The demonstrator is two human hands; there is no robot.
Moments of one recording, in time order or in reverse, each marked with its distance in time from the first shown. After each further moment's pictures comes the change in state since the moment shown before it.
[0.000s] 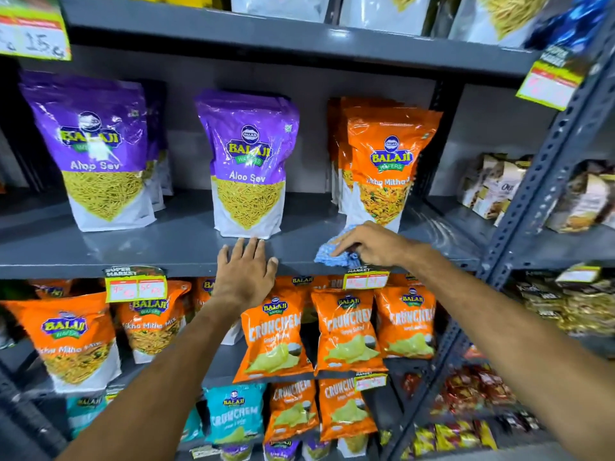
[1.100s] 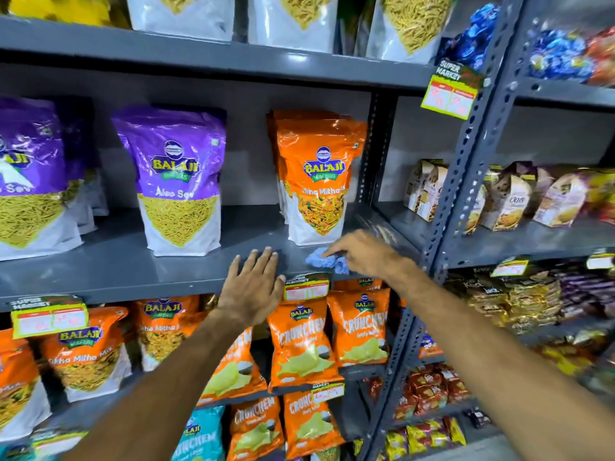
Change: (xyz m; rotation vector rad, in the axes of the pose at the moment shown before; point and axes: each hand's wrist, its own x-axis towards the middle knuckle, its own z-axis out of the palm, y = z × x) left_hand 0.013 0.126 0.013 0.046 -0.035 0.246; right_hand -0.072 0.072 -0.020 -0.125 0.146 0.150
